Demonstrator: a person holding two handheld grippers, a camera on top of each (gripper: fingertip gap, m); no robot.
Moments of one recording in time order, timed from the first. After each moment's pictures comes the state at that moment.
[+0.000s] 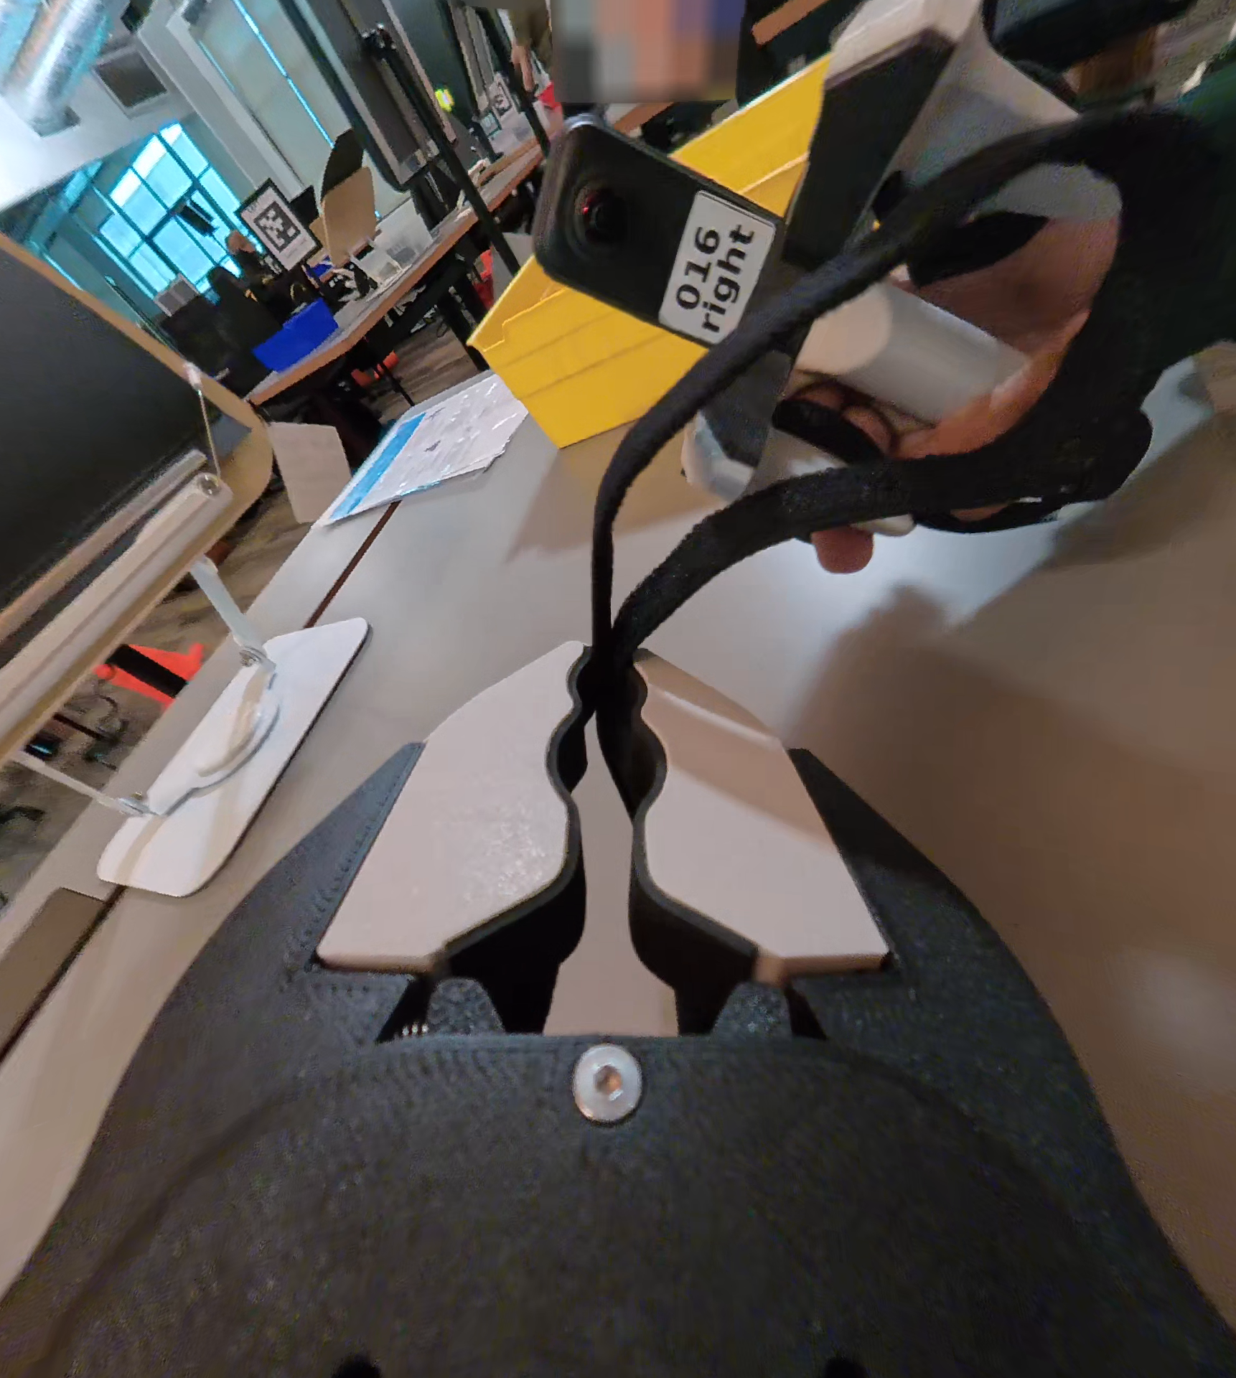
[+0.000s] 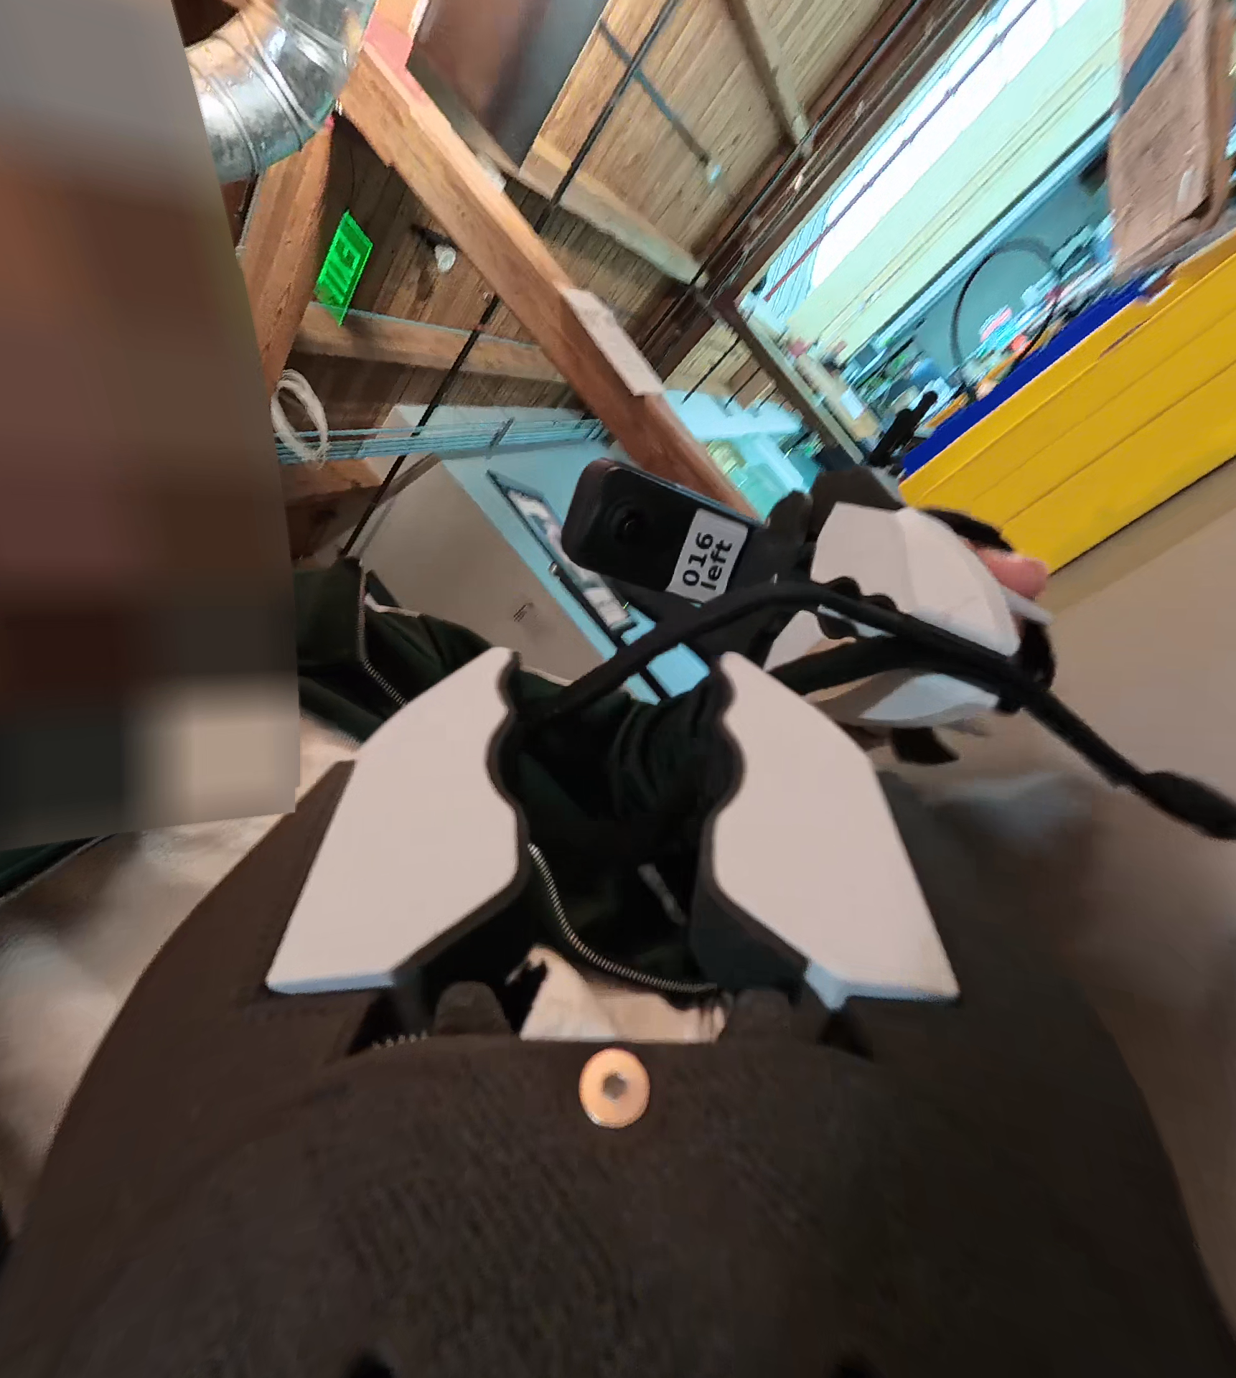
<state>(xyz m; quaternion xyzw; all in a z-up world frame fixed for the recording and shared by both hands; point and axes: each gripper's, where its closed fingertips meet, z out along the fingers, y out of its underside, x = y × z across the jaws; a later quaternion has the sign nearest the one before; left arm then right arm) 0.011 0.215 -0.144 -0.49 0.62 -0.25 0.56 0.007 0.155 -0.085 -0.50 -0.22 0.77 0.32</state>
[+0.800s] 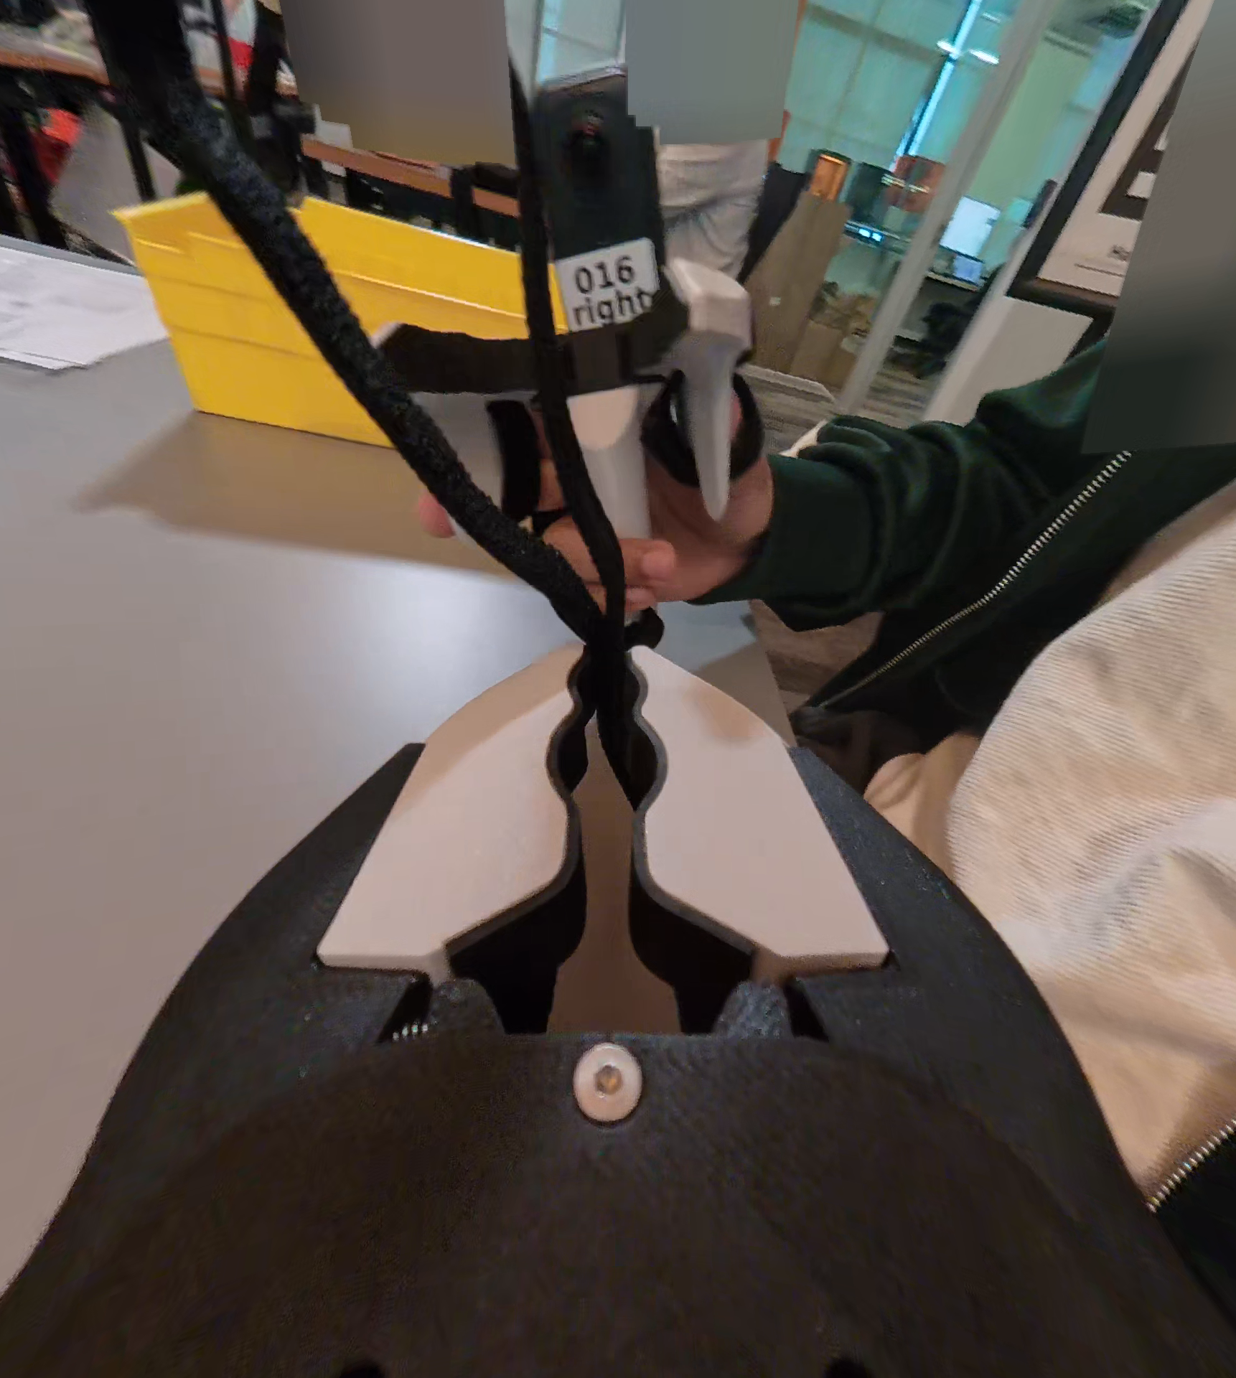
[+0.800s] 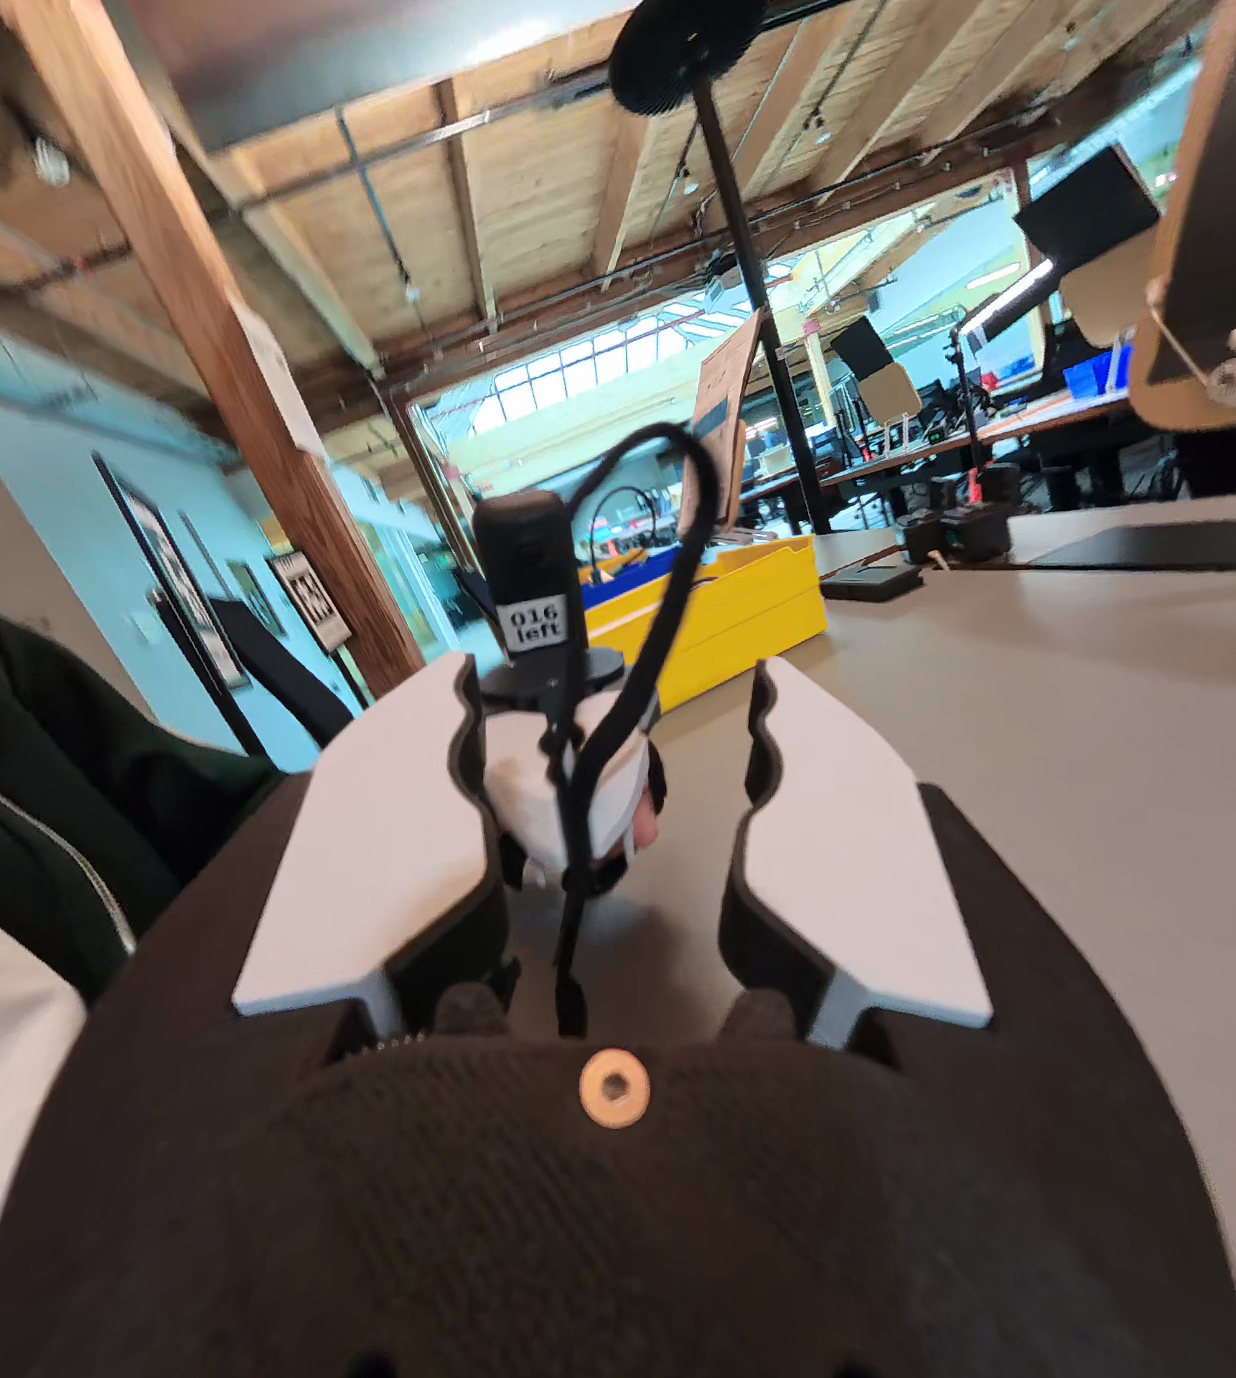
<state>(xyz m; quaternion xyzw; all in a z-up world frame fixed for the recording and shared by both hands) 0.024 0.167 -0.143 -0.53 0.55 -0.55 0.33 0.045 0.205 -0.083 -0.56 -0.20 0.55 0.58</state>
